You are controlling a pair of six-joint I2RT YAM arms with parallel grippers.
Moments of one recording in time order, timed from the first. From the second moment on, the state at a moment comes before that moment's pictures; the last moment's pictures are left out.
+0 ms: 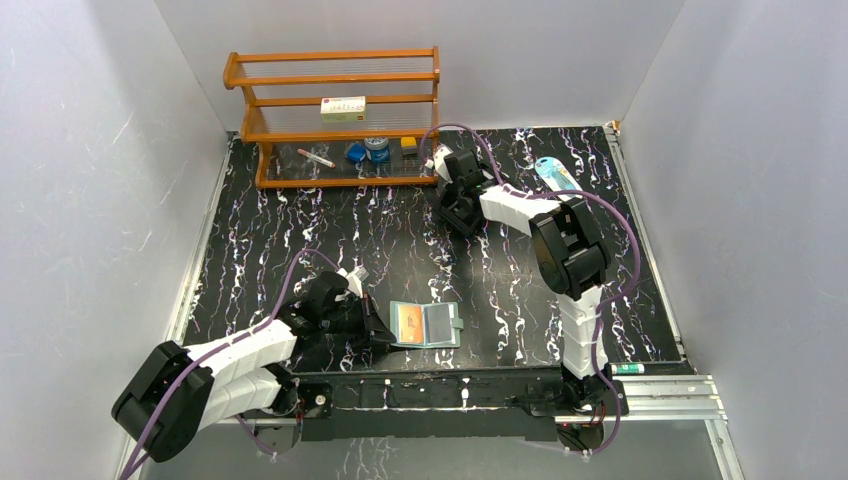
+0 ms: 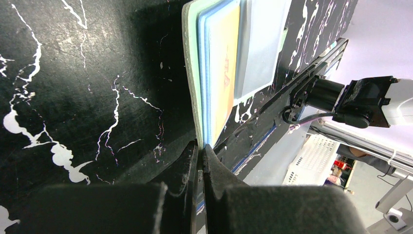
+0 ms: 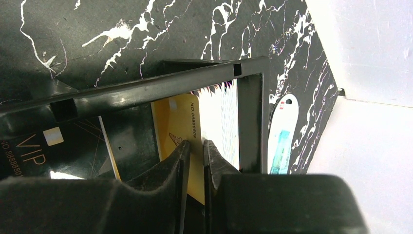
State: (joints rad) left arm -0.64 1.05 0.26 0.00 0.49 -0.92; right arm 0.54 2.10 1.50 -0.14 0.48 -0.58
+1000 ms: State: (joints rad) left arm -0.64 1.05 0.26 0.00 0.49 -0.92; right arm 0.52 2.08 1.56 -0.26 0.43 -0.50
